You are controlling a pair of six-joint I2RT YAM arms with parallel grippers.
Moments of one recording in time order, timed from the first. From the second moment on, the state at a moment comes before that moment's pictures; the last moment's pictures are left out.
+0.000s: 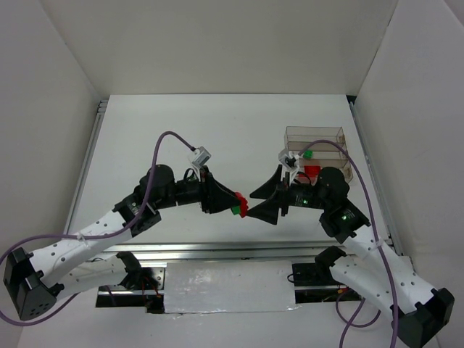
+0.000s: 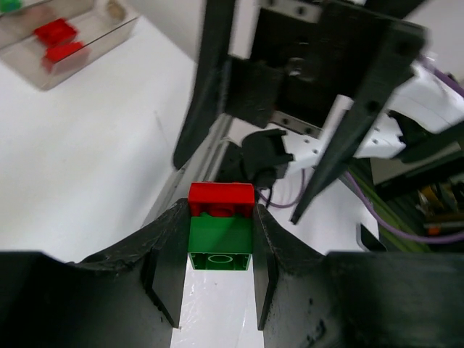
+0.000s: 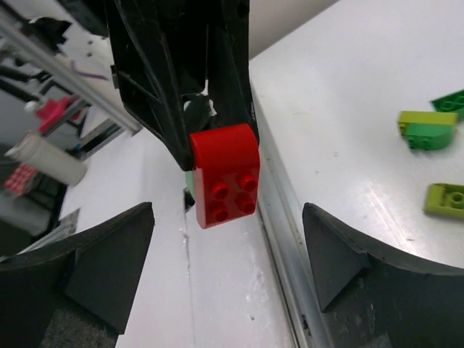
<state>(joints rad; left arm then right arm) -0.82 0.97 0.78 0.11 0.45 -0.64 0.53 0.70 0.63 0.01 -0.82 0.47</state>
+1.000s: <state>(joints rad) -0.83 1.01 0.77 0.25 0.55 -0.63 0.55 0.77 0.56 0.36 -1.03 0.69</state>
